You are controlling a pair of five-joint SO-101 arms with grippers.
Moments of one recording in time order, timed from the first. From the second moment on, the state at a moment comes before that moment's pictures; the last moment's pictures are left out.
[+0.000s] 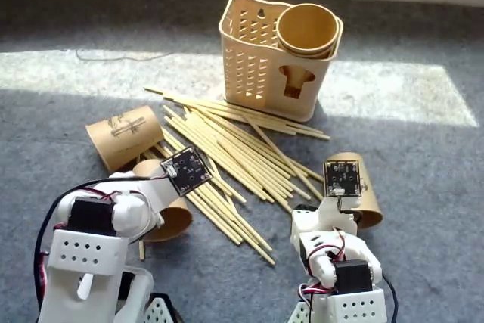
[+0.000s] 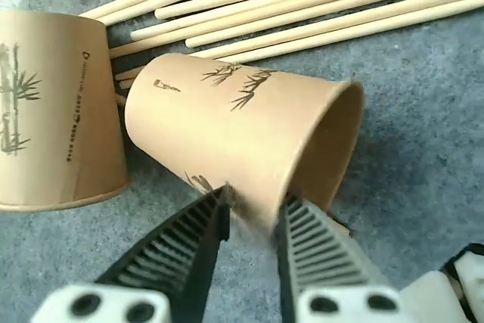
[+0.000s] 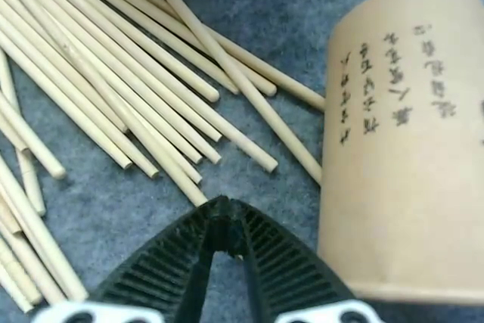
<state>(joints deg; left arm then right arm) 0.8 -62.1 57.9 84.9 -45.2 -11.2 -104.5 95.7 66.7 -2.6</state>
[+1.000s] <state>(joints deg) 3.9 -61.1 37.9 95.9 -31.0 -9.5 -104.5 95.7 66.3 -2.6</state>
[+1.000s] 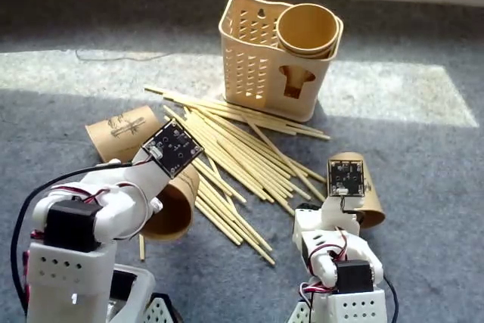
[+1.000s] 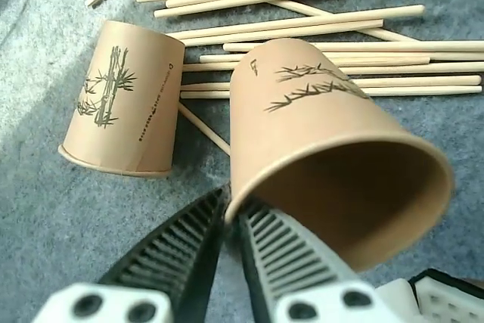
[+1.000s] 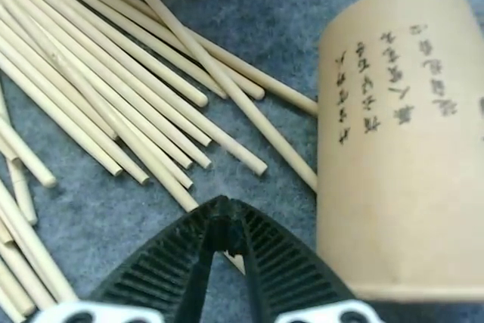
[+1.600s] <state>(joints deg) 4.2 -44.4 34.2 97.4 -28.2 -9.5 -104.5 95.7 66.3 -2.6</state>
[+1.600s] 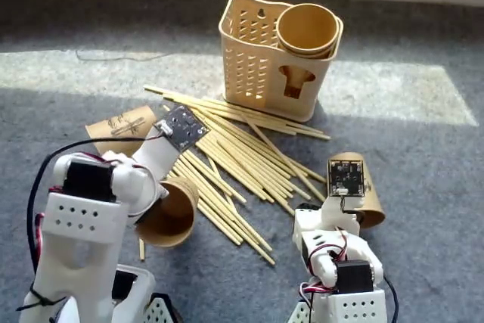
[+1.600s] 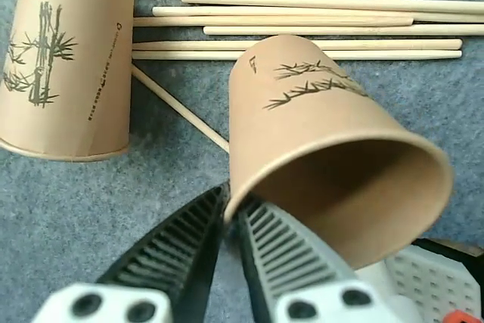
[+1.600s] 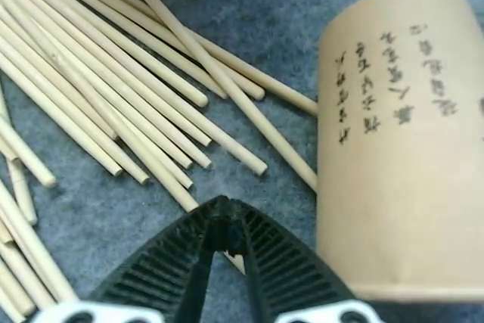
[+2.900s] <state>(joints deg) 4.2 -36.0 36.4 85.5 -24.5 -9.5 -104.5 95.7 66.3 -2.6</state>
